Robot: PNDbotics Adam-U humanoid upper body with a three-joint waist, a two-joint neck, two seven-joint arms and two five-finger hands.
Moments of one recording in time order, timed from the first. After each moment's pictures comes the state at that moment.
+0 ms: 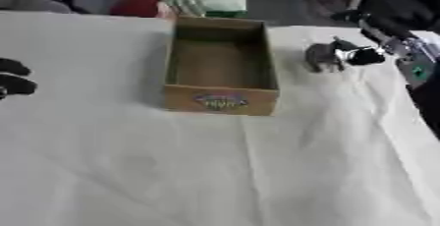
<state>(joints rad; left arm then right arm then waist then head) -0.33 0.37 0.03 -1.84 0.20 0.10 -0.29 -0.97 -0.63 -0.10 -0.50 0.90 -0.65 0.06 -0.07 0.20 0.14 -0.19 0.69</state>
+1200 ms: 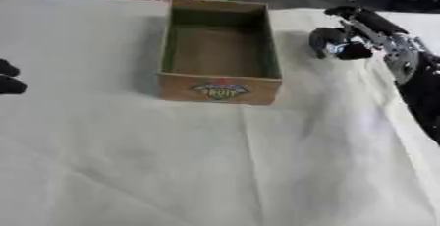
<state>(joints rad) -0.33 0.36 0.03 -1.86 0.19 0.09 -0.31 -0.98 -0.63 -0.10 -0.48 1.02 -0.54 -0.05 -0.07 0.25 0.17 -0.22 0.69</state>
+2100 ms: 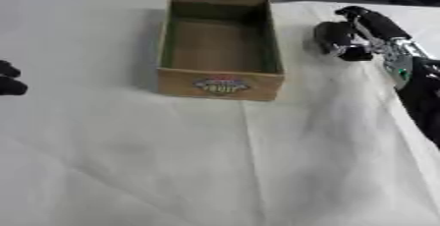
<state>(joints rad) -0.33 0.36 0.02 -1.86 0.18 0.09 -0.32 -0.97 -0.63 -0.10 -0.44 1.15 -0.37 -0.19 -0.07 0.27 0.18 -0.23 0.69</state>
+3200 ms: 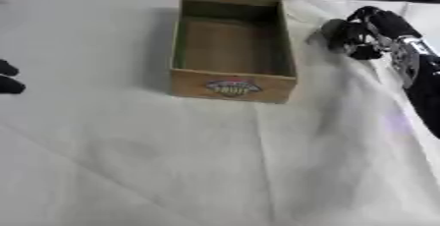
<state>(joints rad) -0.33 0.36 0.02 -1.87 0.18 0.09 -0.33 -0.96 -0.66 -0.10 -0.42 1.17 -0.30 -0.14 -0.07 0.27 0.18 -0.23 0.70</state>
